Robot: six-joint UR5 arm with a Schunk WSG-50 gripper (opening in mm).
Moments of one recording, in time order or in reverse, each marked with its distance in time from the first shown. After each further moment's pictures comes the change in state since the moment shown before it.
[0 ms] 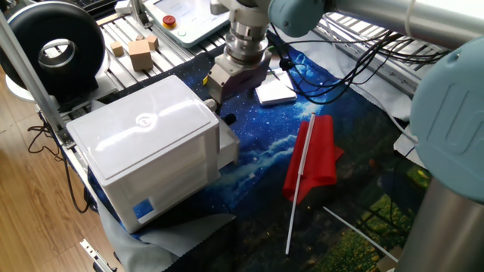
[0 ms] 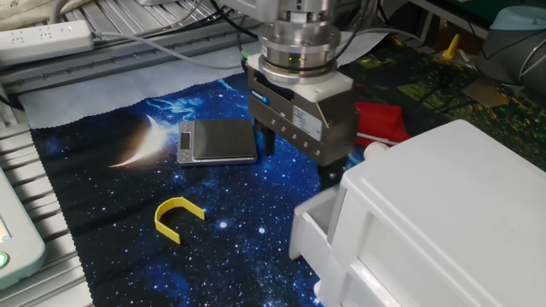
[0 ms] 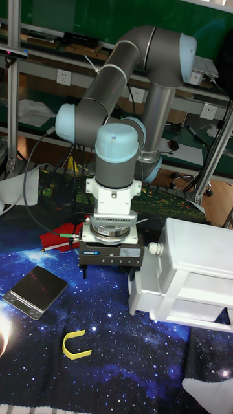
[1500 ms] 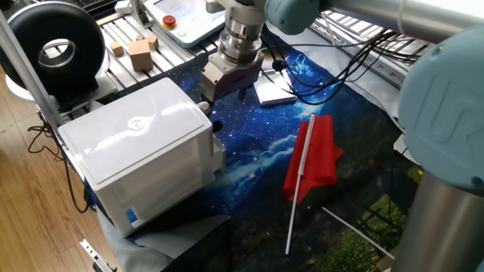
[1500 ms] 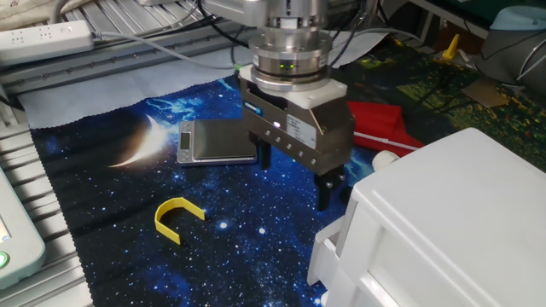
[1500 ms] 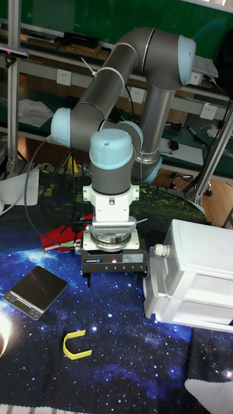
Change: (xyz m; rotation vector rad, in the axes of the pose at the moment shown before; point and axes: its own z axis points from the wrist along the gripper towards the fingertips) arm -0.018 0.003 0.006 -0.043 0.000 -0.034
